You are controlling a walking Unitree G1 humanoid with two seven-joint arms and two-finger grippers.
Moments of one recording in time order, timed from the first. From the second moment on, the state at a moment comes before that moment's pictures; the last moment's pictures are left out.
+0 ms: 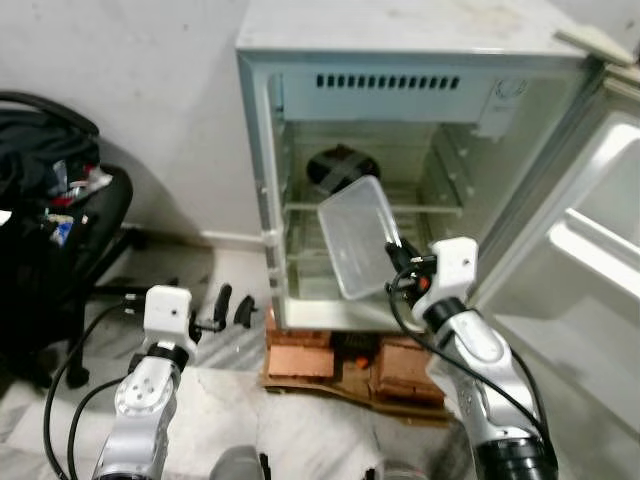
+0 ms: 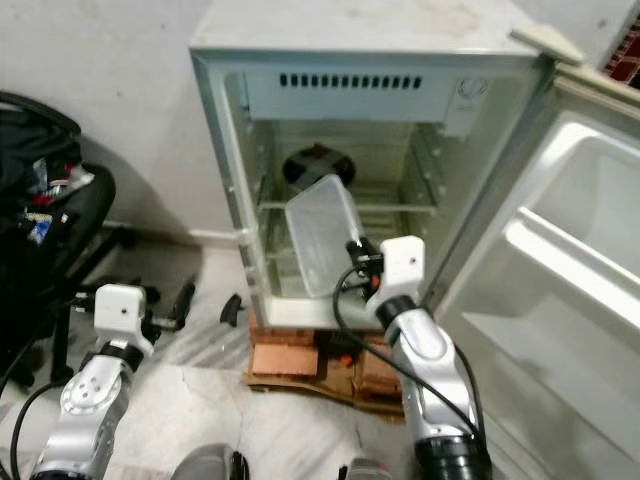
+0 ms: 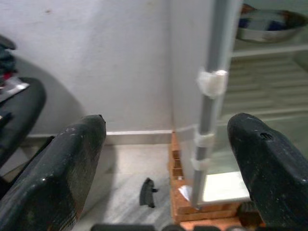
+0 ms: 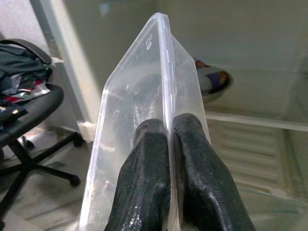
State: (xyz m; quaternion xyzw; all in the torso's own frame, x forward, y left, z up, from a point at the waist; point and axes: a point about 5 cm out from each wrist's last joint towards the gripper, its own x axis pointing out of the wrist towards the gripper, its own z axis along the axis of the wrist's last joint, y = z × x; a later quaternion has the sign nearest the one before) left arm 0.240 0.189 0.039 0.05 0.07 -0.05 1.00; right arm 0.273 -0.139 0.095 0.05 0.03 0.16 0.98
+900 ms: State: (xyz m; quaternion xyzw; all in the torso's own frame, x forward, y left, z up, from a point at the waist) left arm 0.243 0.171 0.040 0.03 0.06 -0.08 0.99; right arm 0.271 -0.158 0.087 0.05 0.05 0.13 0.99
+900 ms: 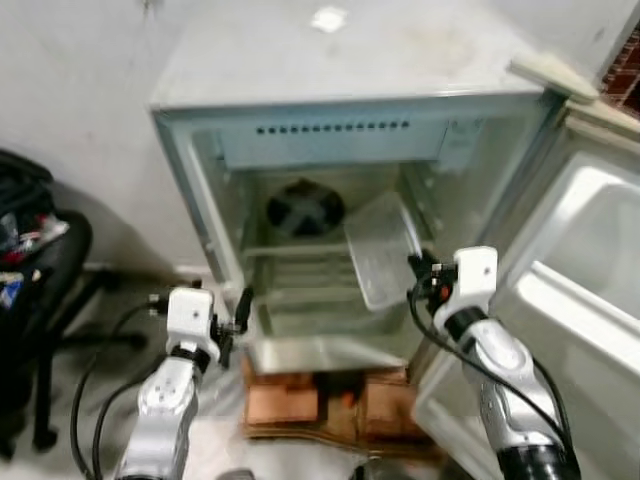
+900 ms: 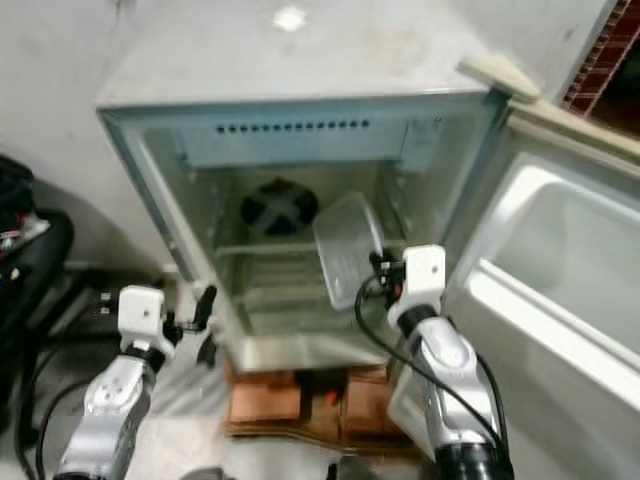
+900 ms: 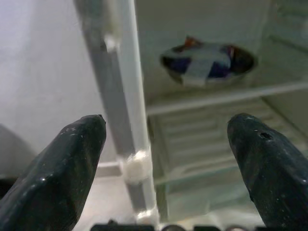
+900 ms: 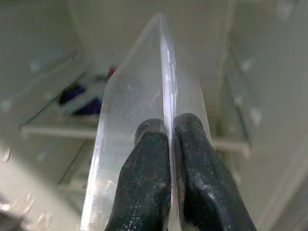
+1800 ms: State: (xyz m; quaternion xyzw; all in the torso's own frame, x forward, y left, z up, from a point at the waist) left arm 0.184 0.210 0.032 0.06 0.12 -0.02 0.99; right arm 0.308 -0.129 0.082 0.07 0.07 0.09 0.99
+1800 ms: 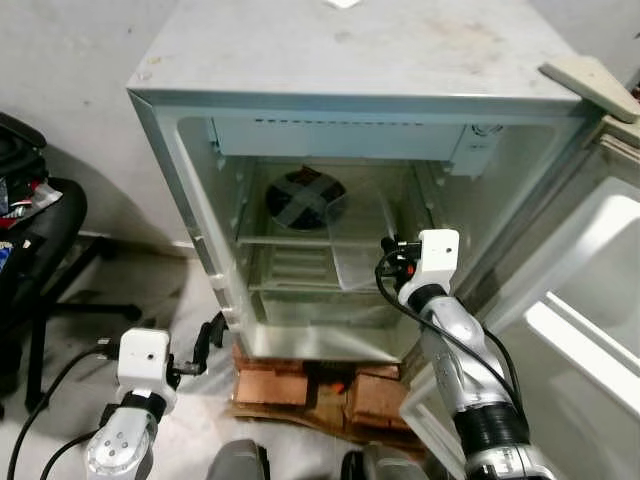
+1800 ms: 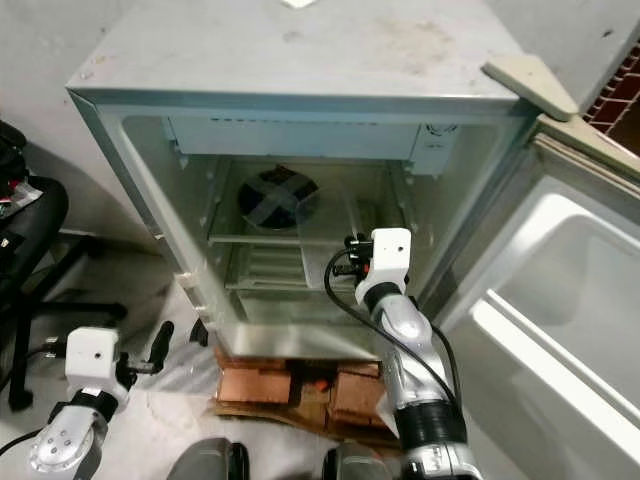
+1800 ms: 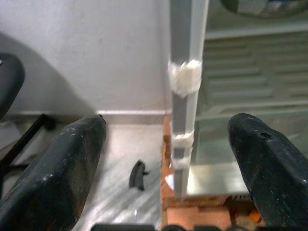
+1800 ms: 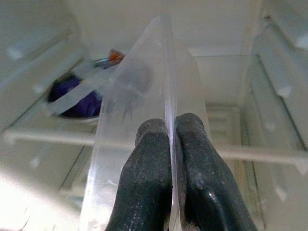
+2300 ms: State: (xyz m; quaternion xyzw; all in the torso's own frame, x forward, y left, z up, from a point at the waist) left arm 0.163 0.217 0.053 0.09 0.11 -0.01 0.99; right arm 0.370 -0.130 0.120 0.11 0.04 0.03 0.99
